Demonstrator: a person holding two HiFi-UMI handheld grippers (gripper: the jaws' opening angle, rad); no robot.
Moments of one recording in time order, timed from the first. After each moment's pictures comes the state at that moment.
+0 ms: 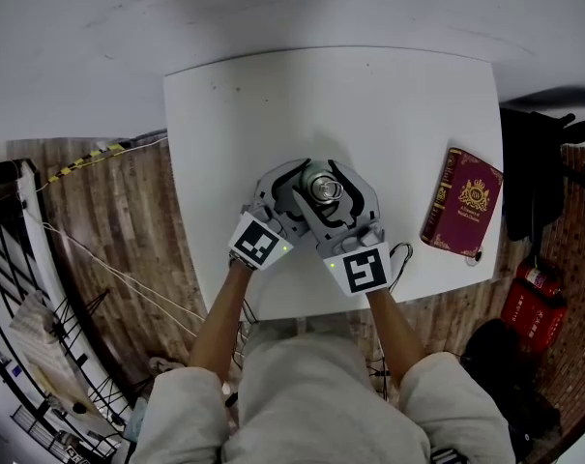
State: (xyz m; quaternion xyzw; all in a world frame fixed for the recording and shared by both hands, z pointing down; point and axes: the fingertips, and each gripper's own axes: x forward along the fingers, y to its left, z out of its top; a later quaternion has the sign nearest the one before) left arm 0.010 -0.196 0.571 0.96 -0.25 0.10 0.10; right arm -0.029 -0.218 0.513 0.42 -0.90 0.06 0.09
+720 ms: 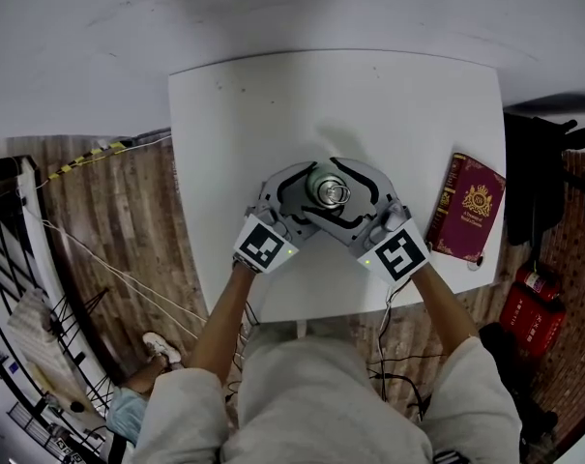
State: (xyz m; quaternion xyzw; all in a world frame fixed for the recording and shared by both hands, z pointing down) left arm 0.010 -0.197 0.570 0.96 -0.25 0.09 0.10; right arm -0.038 -0.206 0.512 0.22 -0.97 0.05 0.13
